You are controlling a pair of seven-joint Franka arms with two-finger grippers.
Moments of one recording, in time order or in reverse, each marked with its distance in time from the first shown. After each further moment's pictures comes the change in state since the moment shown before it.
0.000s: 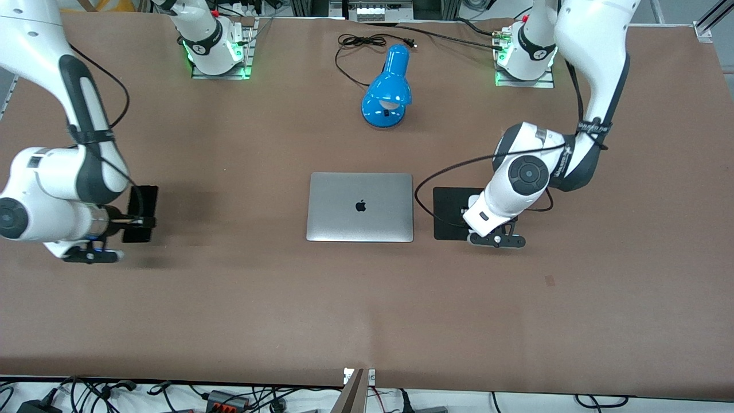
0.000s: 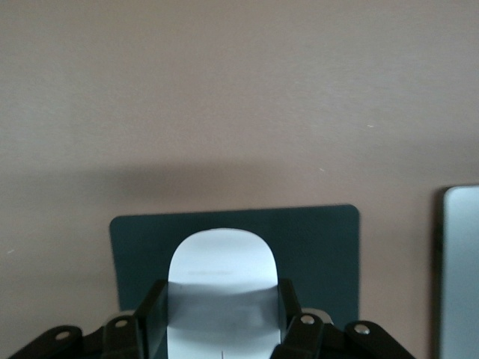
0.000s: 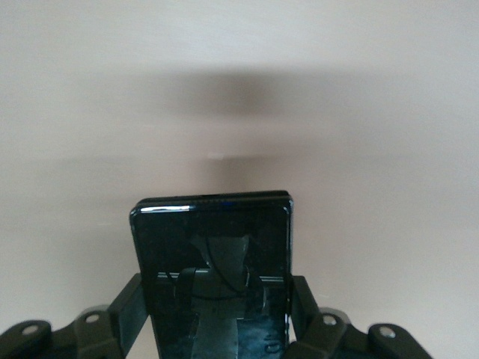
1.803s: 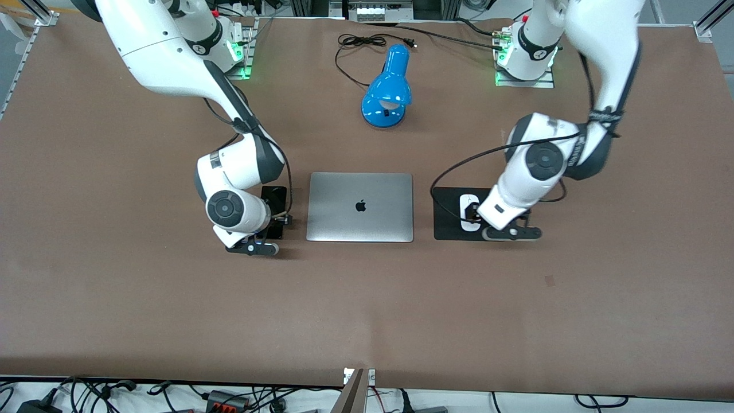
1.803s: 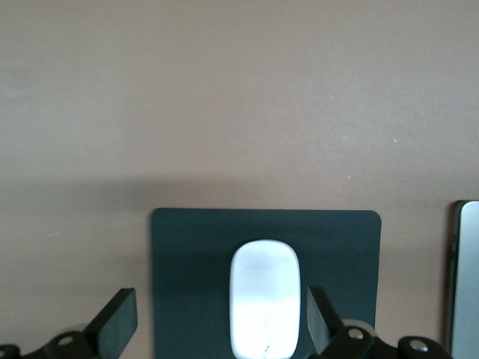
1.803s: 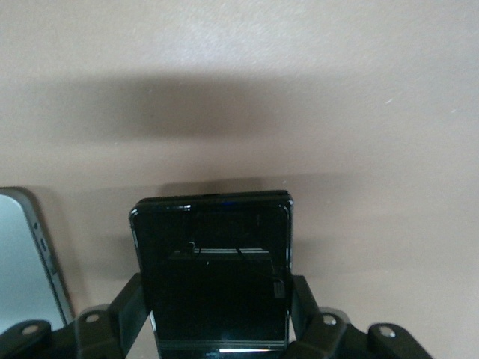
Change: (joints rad) left arm 0.028 -0.116 0.018 -0.017 0.001 -0.093 -0.012; right arm 0.435 0.139 0.016 0.013 0.051 0.156 0.509
